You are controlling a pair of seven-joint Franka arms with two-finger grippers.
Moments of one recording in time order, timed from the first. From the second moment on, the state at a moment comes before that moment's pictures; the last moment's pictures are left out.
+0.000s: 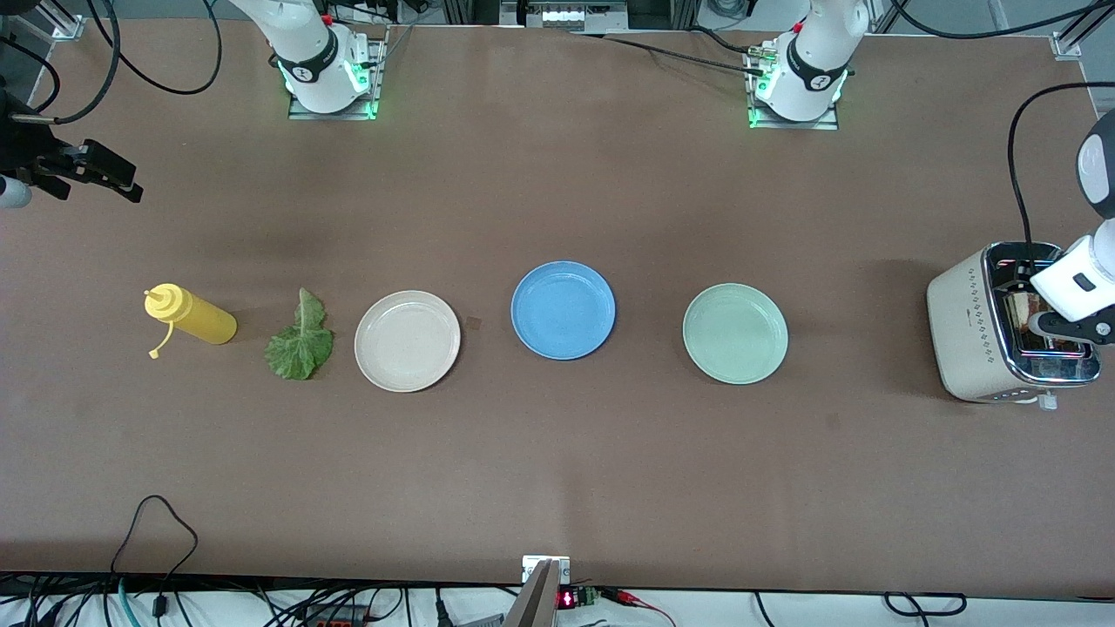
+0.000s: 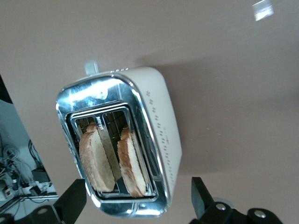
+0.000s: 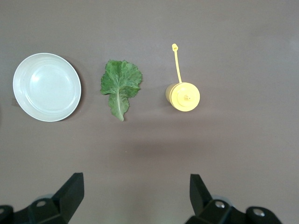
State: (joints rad) left arm 0.21 0.21 -0.01 -1.79 0.33 1.93 0.30; right arm 0.01 -0.14 -0.09 -1.83 -0.02 1.69 -0.04
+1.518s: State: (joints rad) left arm 0.28 0.23 -0.23 -1.60 0.33 1.64 0.30; right arm 0.01 -0.13 -0.09 -1.83 -0.02 1.70 -0.04
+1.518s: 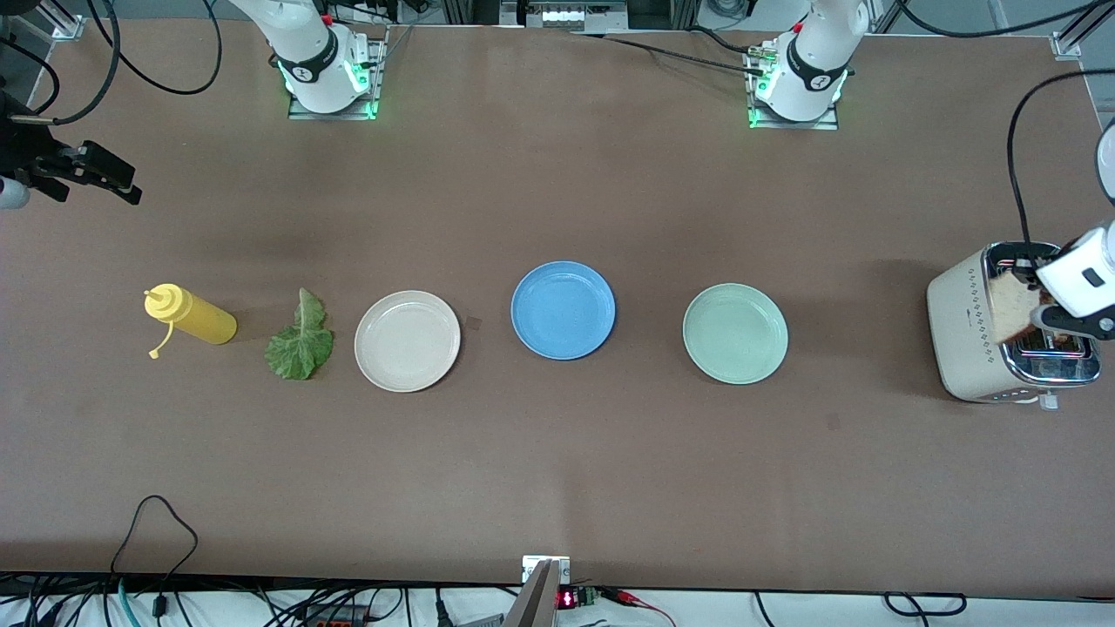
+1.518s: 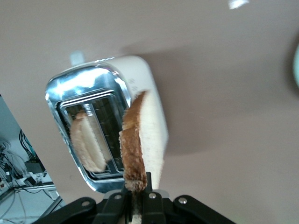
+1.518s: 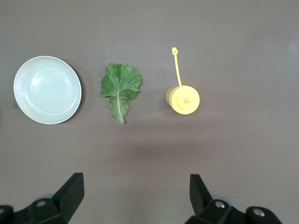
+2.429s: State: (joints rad) left arm 0.13 0.53 -0.46 -1.57 -0.59 1.81 0.10; right arm 0.07 0.13 -0.08 -1.80 -0.02 1.83 -0.04
